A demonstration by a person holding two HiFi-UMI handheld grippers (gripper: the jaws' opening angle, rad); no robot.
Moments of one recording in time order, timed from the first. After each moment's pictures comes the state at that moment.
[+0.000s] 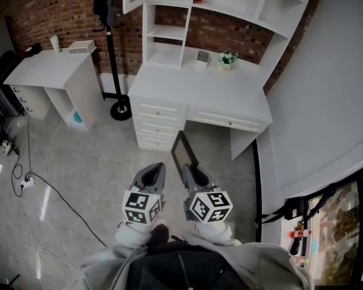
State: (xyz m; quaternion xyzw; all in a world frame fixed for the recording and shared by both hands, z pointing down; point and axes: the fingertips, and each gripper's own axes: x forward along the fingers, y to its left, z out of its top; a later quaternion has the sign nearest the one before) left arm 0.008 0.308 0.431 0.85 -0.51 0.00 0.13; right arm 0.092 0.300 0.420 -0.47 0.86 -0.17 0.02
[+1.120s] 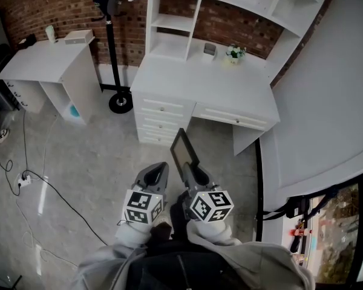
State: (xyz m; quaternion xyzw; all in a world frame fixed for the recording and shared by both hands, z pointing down) left arm -0.032 0.257 0.465 0.86 -0.49 0.01 0.15; right arm 0.041 0.248 0.449 -0.48 0.85 -0.19 0.02
